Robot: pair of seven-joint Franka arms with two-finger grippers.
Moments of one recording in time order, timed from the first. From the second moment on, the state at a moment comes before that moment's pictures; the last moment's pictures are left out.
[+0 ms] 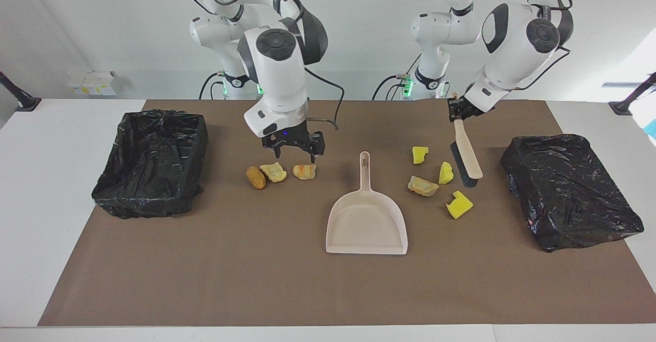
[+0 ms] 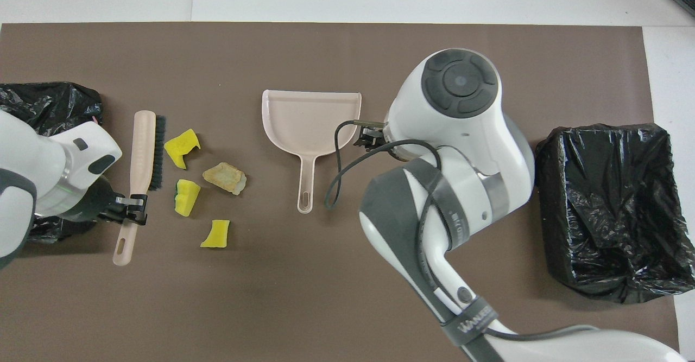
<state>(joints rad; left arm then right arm) -0.06 0.03 -0.01 -1.86 0.00 1.64 0.06 0.57 0.36 -0.01 -1.53 0.01 1.96 0.78</state>
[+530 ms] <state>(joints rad) -0.01 0.18 -0.02 -1.78 0.02 1.68 0.12 0.72 0.48 -0.01 -1.53 -0.10 2.08 0.90</state>
